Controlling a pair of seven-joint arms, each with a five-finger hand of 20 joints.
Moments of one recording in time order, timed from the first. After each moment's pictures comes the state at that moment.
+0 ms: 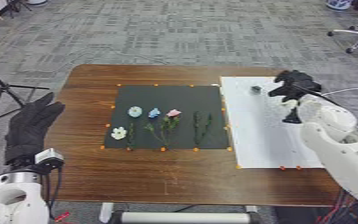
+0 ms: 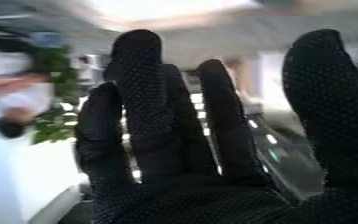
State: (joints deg) left arm 120.8 -65.9 -104.5 -112.7 51.9 7.9 16.9; right arm -72.6 -43.5 65.5 -88.5 -127.5 -4.5 22.8
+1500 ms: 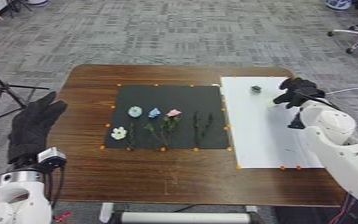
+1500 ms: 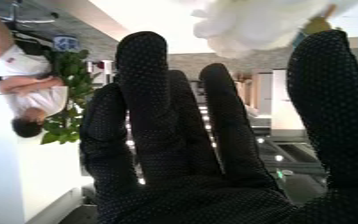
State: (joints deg) left arm 120.2 -65.9 -103.5 -112.7 51.7 8.2 17.1; right arm -70.5 -43.7 61.9 -84.3 -129.0 -3.8 21.9
